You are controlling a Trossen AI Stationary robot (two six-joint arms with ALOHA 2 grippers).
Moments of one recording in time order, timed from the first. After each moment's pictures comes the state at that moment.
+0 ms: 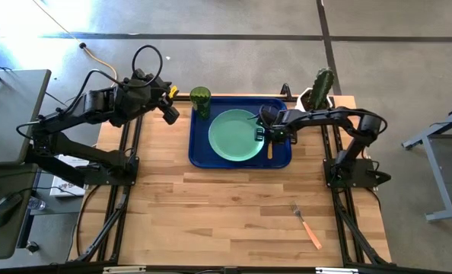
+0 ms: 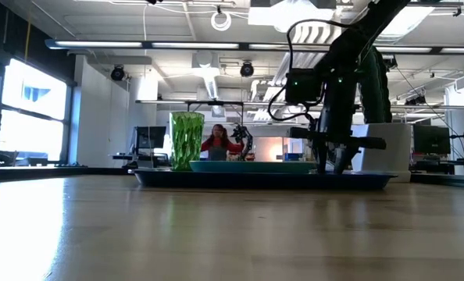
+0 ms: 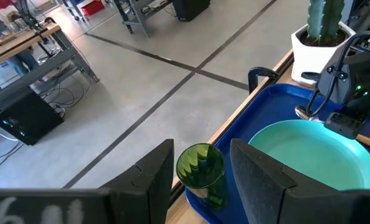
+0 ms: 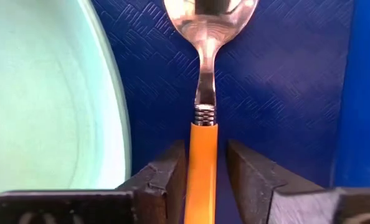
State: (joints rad) left arm 0.18 1.11 1.47 -0.87 -0.68 -0.02; right arm -0.45 1.72 0.94 -0.60 0.03 1.15
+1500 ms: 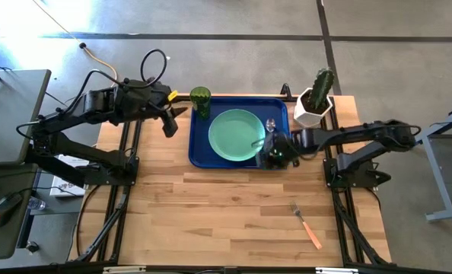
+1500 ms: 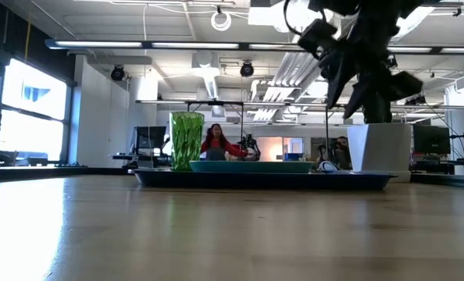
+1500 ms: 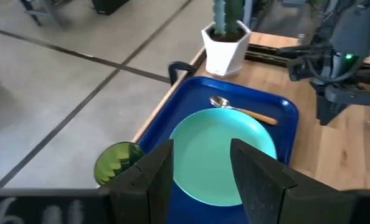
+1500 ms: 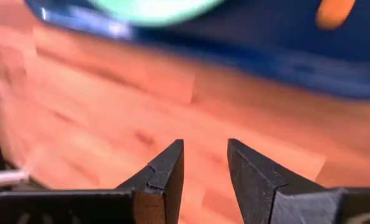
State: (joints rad) left arm 0.18 1.11 1.47 -0.88 -0.34 -0.05; right arm -0.02 1.36 0.94 -0.67 -0.13 1.37
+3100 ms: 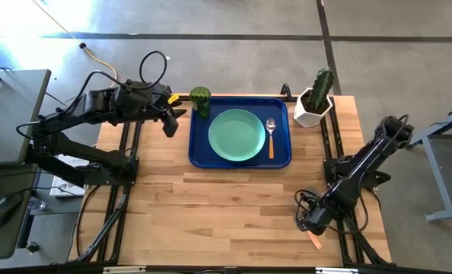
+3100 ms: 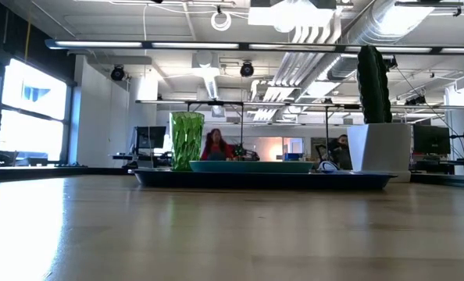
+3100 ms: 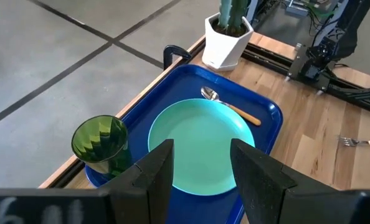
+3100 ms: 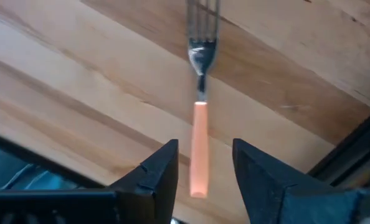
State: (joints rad) left arm 0.18 1.11 1.47 -0.93 -0.32 -0.26; right arm 0.84 1.36 0.92 -0.94 -0.06 1.91
